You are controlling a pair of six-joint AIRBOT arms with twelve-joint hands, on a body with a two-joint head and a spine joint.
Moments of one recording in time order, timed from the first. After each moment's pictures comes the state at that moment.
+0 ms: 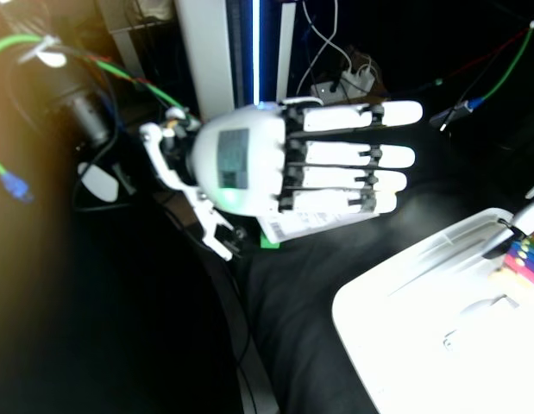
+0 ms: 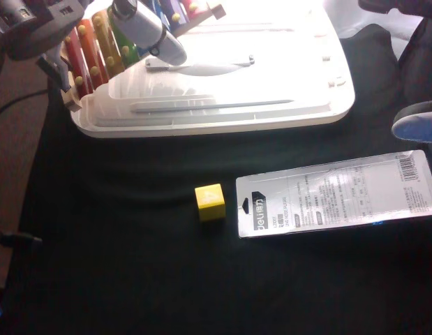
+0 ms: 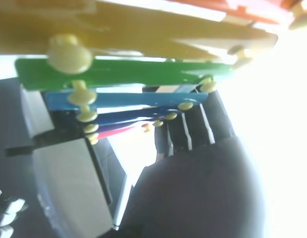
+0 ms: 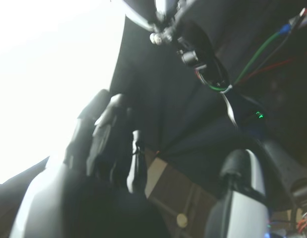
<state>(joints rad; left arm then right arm) 0.36 -1.51 1.98 0.63 -0.25 0.20 -0.95 -1.02 1.32 -0.09 1.45 -0.09</state>
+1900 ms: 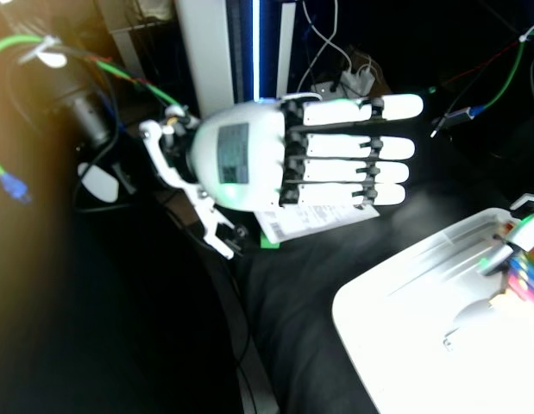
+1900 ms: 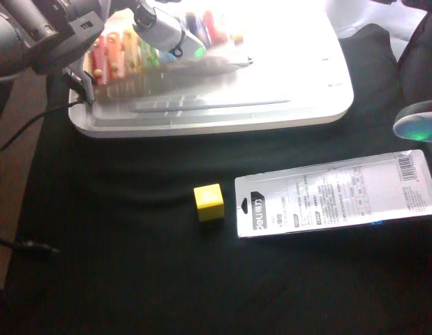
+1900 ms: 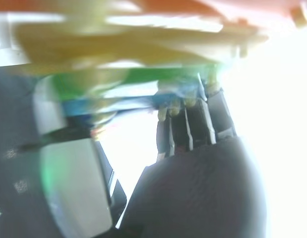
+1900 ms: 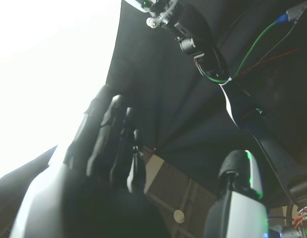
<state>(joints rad) 0.40 -1.59 2.07 0.57 -0.30 0.17 -0.95 -1.02 1.32 -0.10 1.47 -0.09</state>
